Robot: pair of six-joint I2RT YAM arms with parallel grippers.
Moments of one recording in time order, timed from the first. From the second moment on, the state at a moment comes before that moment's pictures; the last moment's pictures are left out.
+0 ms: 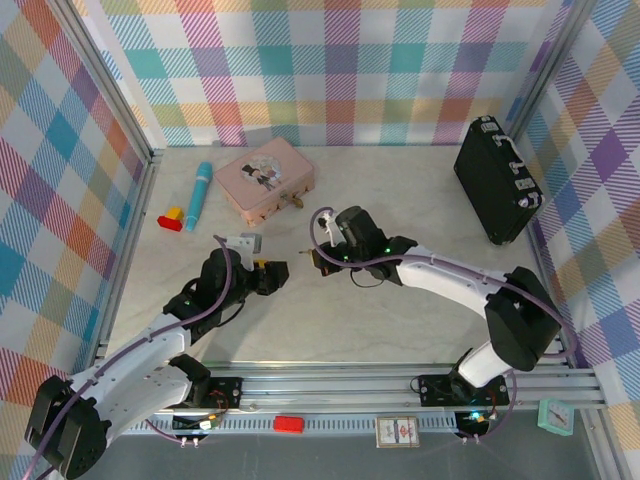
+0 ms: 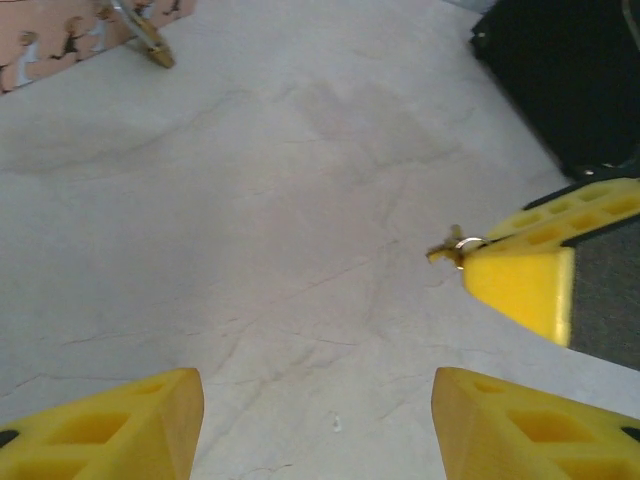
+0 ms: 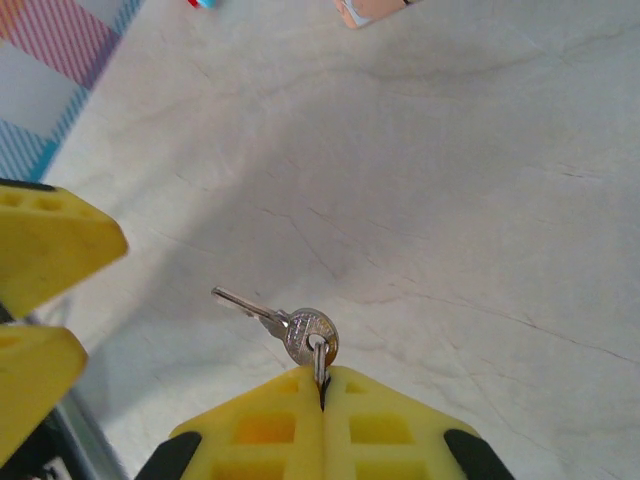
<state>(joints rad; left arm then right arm) -0.55 0.88 0.48 -0.08 0.11 -0.50 0.80 1.52 1.01 -0.17 -0.24 0.48</state>
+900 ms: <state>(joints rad) -0.48 0.98 0.44 0.16 0.38 -0.64 0.88 1.47 0.80 0.19 -0.28 0.78</state>
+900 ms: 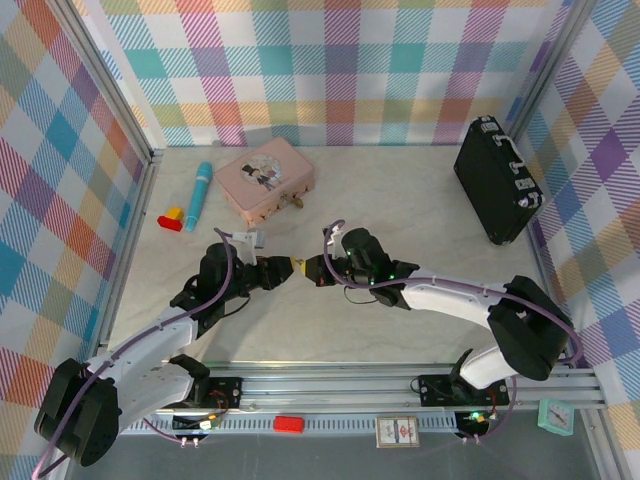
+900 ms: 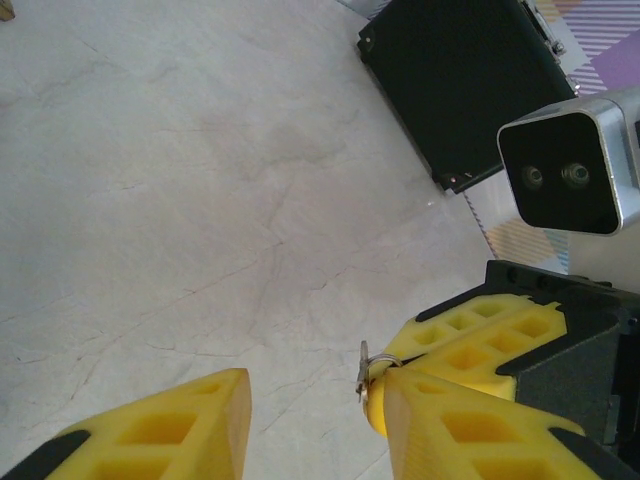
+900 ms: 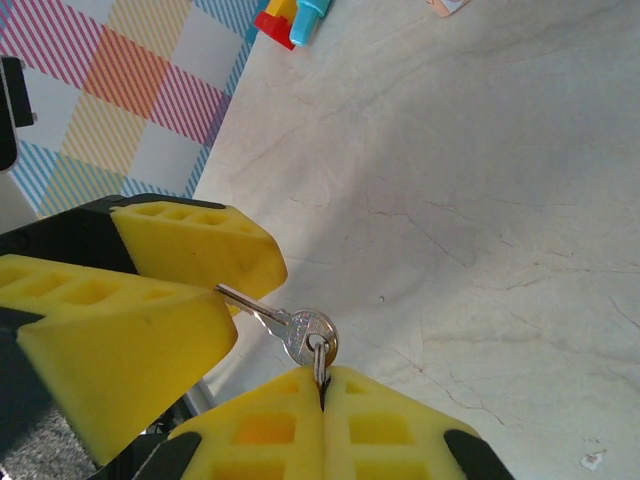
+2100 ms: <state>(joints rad) -0.48 0.95 0.50 0.09 0.35 -0.65 0.86 1.33 0.74 0.21 -0.23 0.72</state>
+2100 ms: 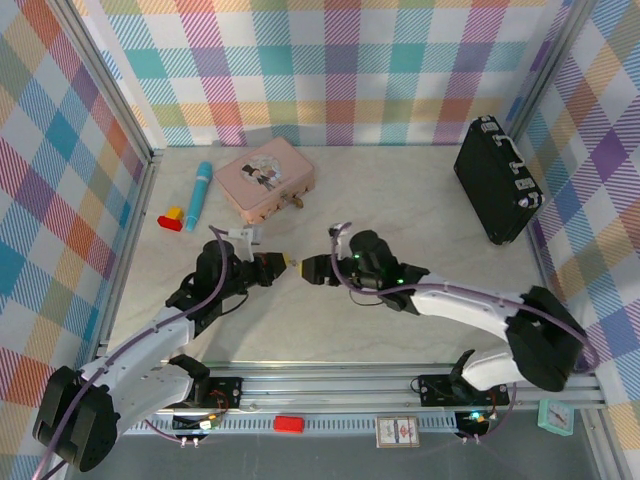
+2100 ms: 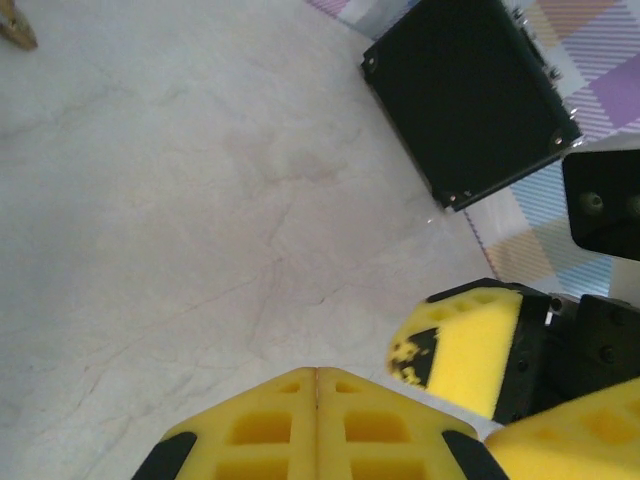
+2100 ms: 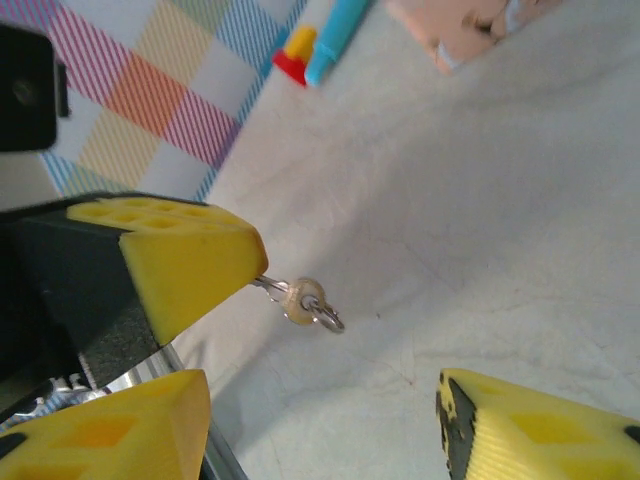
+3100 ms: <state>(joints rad) -0.56 1.20 0.82 0.14 0.66 -0.63 0.55 1.36 0.46 1.10 -0.74 0.82</state>
